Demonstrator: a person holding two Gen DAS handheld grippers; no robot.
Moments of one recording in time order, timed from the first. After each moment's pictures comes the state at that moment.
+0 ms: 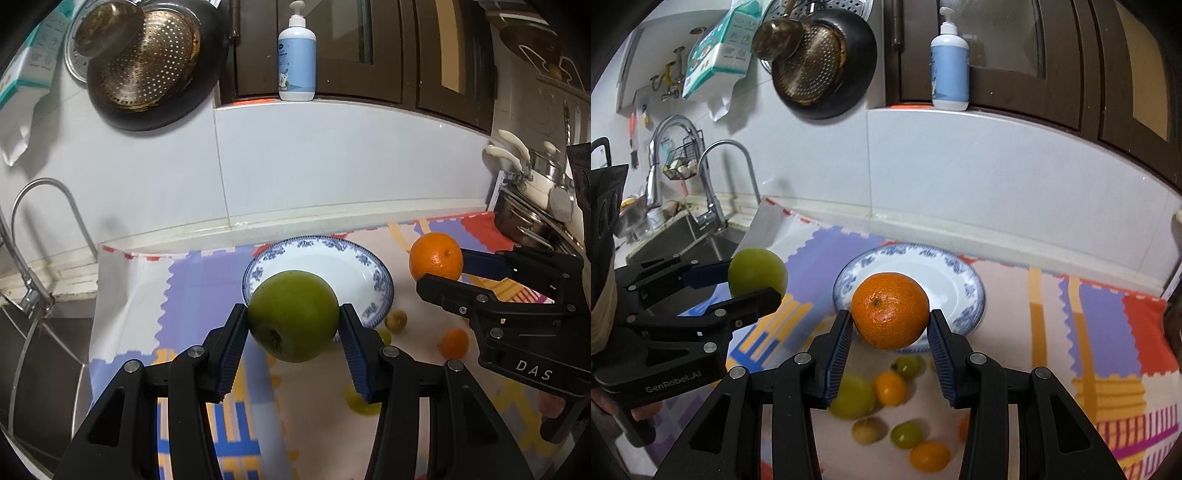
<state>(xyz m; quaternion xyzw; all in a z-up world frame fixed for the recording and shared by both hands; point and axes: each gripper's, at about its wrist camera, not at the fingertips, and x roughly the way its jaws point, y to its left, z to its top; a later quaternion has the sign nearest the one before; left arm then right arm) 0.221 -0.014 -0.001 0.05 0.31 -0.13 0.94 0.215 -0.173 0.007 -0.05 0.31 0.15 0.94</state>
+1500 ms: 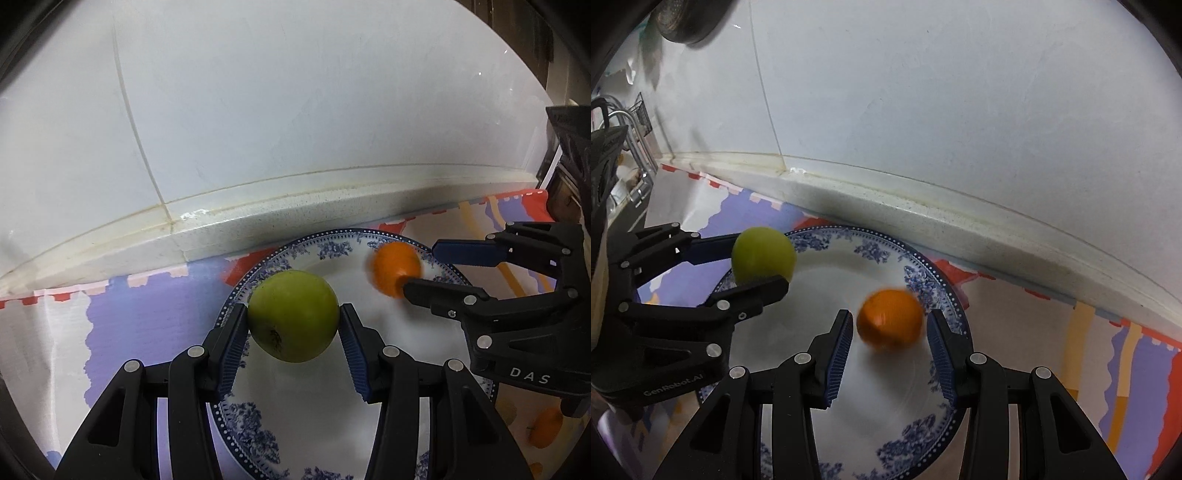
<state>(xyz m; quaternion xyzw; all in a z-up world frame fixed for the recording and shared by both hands) 0.425 -0.053 -0.095 0.07 0.42 -0.15 0.89 0.428 -0.189 -0.085 -0.08 0.44 0.17 0.88</state>
